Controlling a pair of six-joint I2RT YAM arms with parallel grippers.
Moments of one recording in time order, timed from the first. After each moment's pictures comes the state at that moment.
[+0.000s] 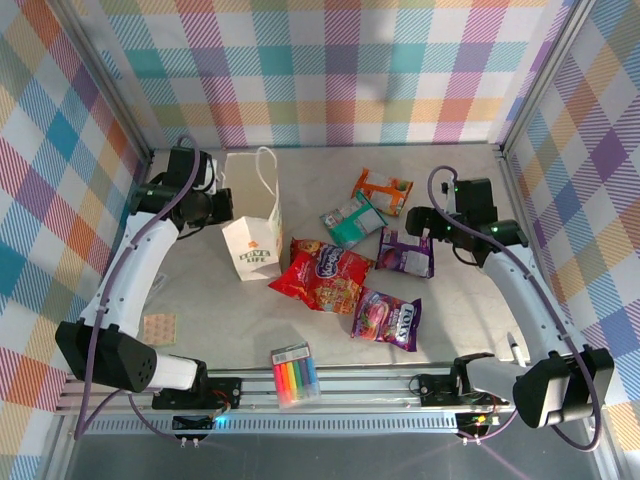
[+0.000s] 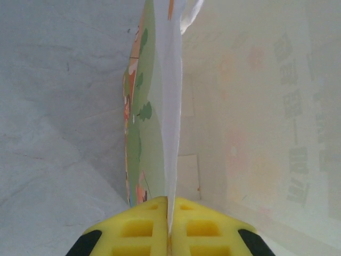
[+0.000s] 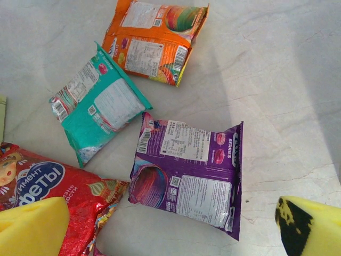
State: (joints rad) left arm -0.19 1.37 1.46 -1.02 0.05 -0.27; right arm 0.19 1.17 1.09 -0.74 -0.06 0.28
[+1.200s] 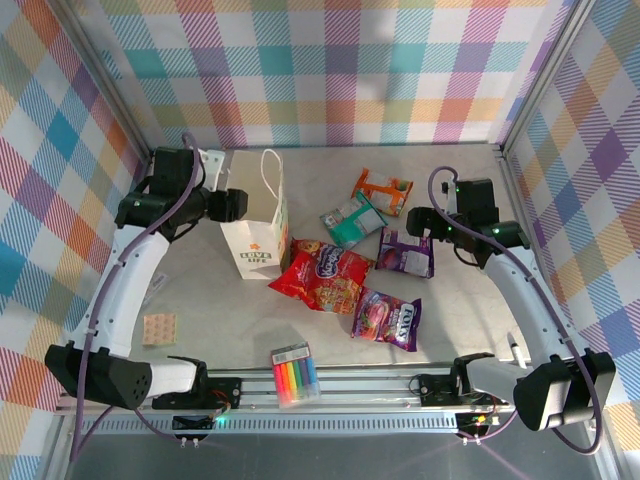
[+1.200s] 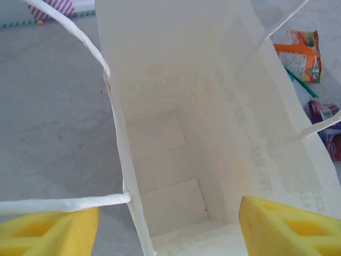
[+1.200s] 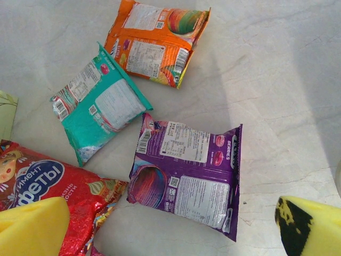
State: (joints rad) left arm -0.19 1.29 1.46 -0.92 0.14 0.00; right arm 0.19 1.16 1.09 -0.74 -0.06 0.26
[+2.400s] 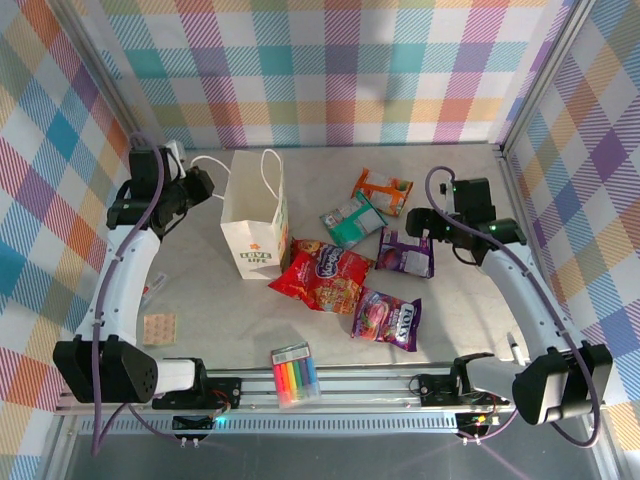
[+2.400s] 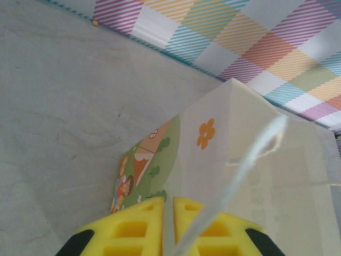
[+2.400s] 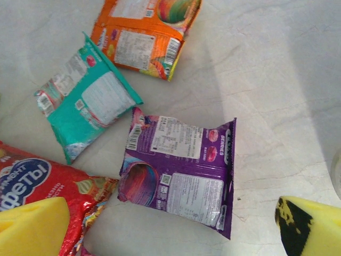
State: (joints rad) left arm 0.01 1.29 1.33 -0.65 0.21 -0.45; right arm 0.19 1.20 1.09 -0.75 -0.03 0.26
